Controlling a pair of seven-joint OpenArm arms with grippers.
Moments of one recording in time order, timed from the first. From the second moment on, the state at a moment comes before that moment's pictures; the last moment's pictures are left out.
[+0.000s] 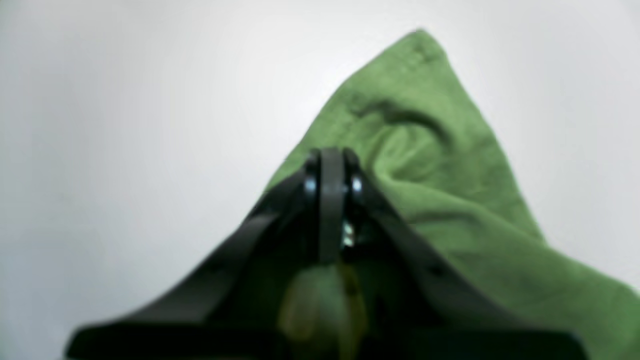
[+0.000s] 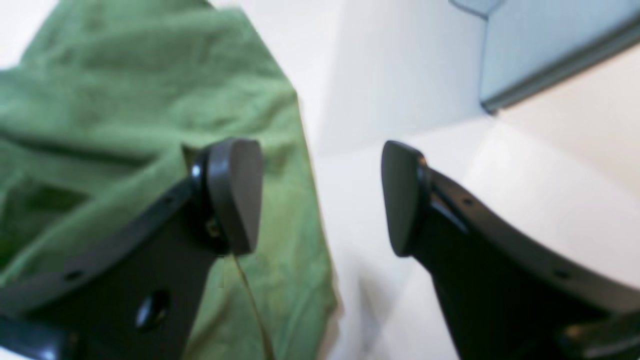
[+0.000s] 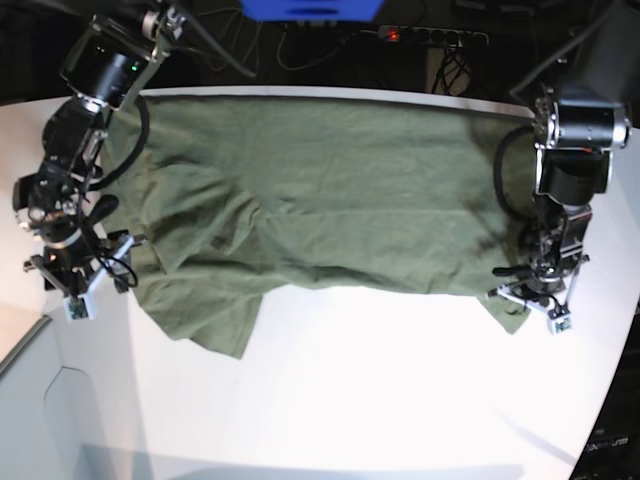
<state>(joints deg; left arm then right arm) -30.9 -16.8 1.7 23.8 -19.4 1.8 8.0 7.3 0.0 34.5 84.8 -21.4 40.1 -26.4</state>
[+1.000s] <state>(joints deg) -26.4 -16.8 -3.9 41.1 -19.4 1.7 17.4 8.7 0.2 28.9 84.2 -21.5 40.1 -26.5</state>
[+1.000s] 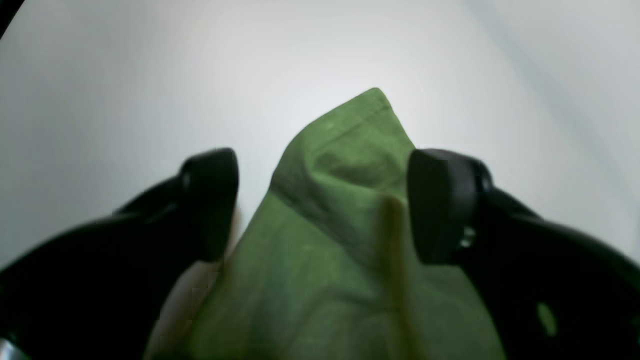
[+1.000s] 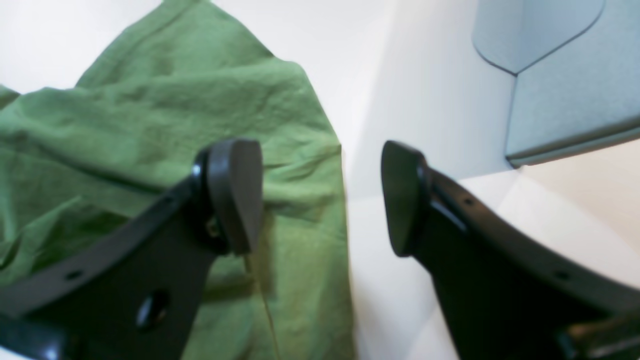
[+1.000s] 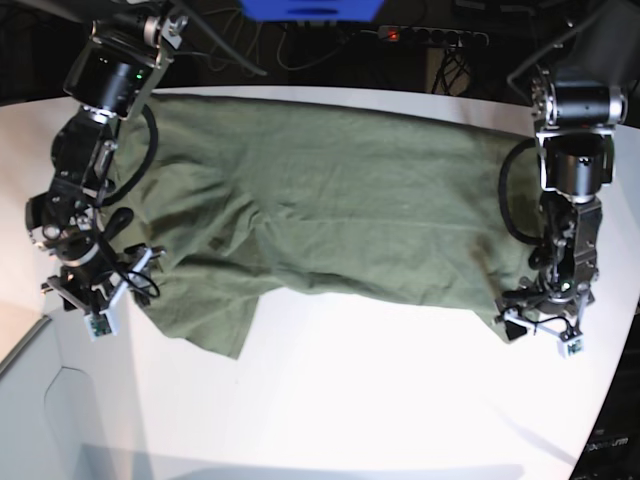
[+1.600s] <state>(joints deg) -31.0 -16.8 -3.8 27.6 -19.4 1.7 17.1 8.3 0.2 29.0 84.2 -21.5 40.1 -26.4</state>
